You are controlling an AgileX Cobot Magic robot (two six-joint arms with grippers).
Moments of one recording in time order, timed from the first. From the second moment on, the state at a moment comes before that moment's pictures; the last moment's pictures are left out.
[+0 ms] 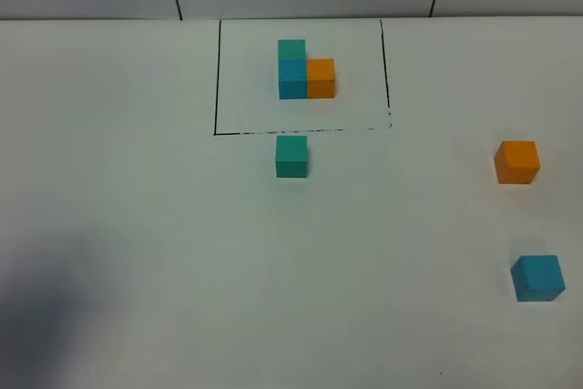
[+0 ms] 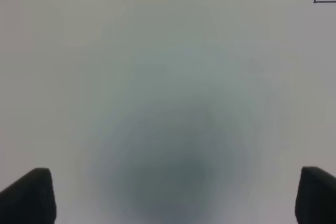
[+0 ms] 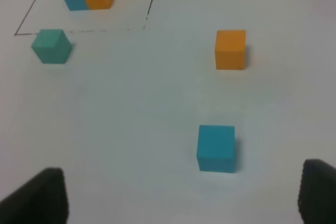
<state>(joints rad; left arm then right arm) -0.03 0.71 -0.81 0.08 0.95 -0.09 0.00 0.00 -0.49 0.11 1.06 0.05</state>
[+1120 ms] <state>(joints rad) -0.03 0.02 -0.51 -0.11 1.05 0.01 0.00 0.00 -0.49 0.11 1.06 0.05</state>
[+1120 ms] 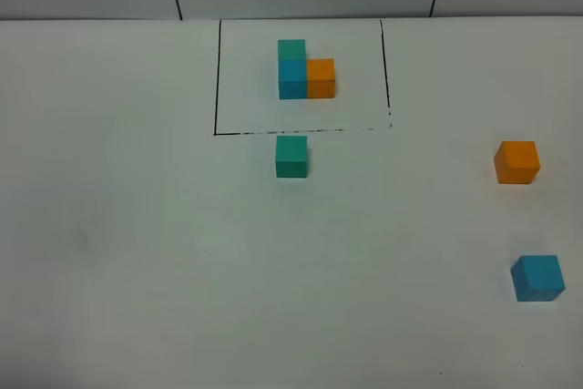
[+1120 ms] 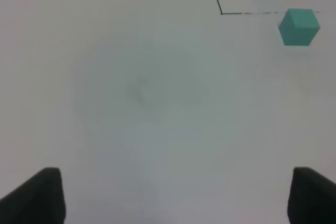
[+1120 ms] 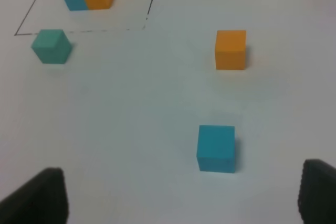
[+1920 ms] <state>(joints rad) -0.03 0.00 -0.51 -0.11 1.05 0.02 0.00 0.00 -0.49 0.11 1.06 0.05</state>
